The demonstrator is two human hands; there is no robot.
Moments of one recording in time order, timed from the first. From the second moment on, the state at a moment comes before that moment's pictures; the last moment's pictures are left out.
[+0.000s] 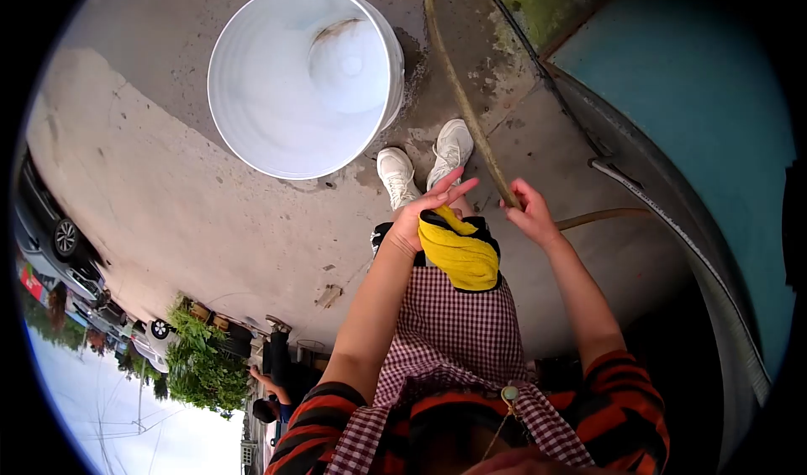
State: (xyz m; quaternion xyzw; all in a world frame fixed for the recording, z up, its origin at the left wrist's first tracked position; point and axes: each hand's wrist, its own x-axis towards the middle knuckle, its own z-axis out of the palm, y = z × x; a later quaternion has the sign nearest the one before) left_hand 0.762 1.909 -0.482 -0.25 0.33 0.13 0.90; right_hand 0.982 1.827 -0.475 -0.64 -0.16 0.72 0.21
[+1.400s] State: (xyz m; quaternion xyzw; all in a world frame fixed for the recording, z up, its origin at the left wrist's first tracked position) left_hand 0.893 1.794 -0.042 -0.09 0.41 0.36 0.84; right_hand 1.578 1.606 -0.017 -0.94 -0.18 -0.20 0.22
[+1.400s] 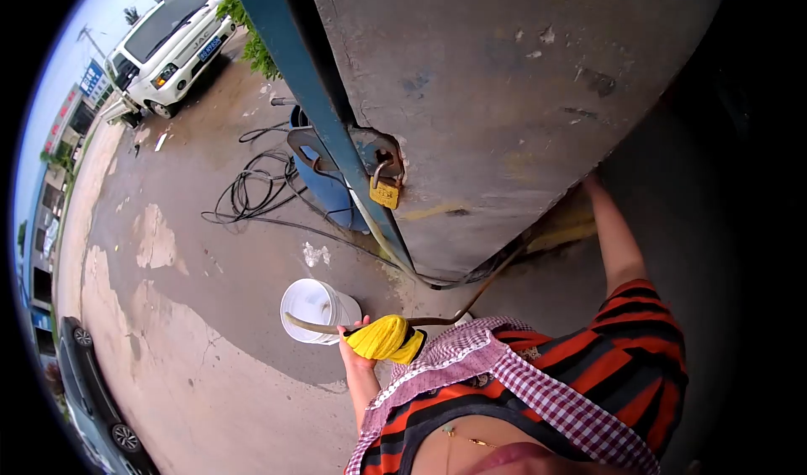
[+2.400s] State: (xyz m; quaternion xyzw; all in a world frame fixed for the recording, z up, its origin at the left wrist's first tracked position) left_hand 0.968 1.743 0.020 -0.08 0.47 0.37 0.79; right_hand 1.718 1.615 -0.016 -0.89 -0.44 -0.14 -0.02
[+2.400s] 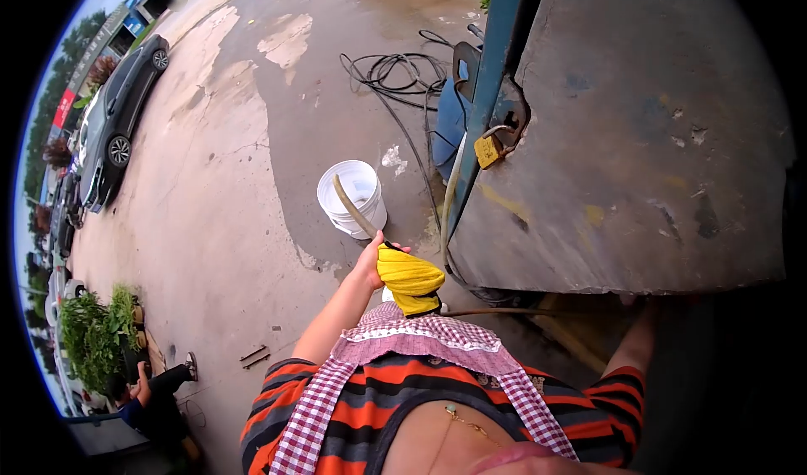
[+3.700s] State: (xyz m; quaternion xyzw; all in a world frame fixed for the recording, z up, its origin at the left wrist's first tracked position) left_hand 0.978 1.753 0.001 -0.16 0.48 0.37 0.78; right_hand 1.738 1.571 -0.030 -0.86 -0.48 -0.16 -0.06
